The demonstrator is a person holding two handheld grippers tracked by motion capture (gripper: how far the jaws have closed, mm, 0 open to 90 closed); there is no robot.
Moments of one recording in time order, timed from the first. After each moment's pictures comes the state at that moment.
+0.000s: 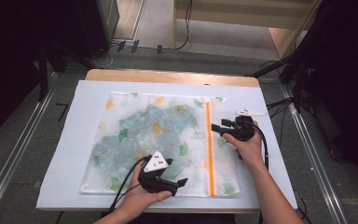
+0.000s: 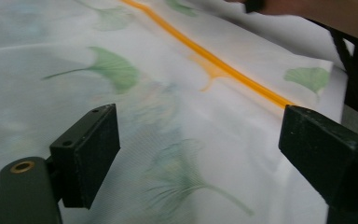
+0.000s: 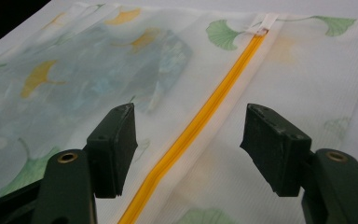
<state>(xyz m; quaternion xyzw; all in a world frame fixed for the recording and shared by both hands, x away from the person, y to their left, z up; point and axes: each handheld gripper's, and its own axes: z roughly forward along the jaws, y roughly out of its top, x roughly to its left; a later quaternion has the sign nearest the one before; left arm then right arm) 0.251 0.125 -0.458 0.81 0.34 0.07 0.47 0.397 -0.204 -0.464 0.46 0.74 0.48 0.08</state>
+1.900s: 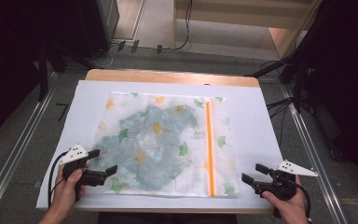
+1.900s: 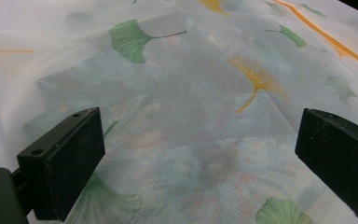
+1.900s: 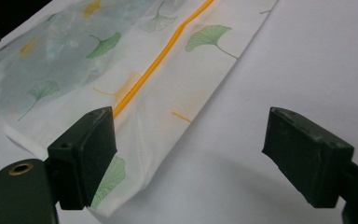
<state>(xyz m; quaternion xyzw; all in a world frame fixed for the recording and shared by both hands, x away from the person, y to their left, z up) 0.243 0.312 -0.450 0.76 0.44 0.13 0.45 0.229 -0.288 -0.465 0.49 0.71 0.49 0.08</state>
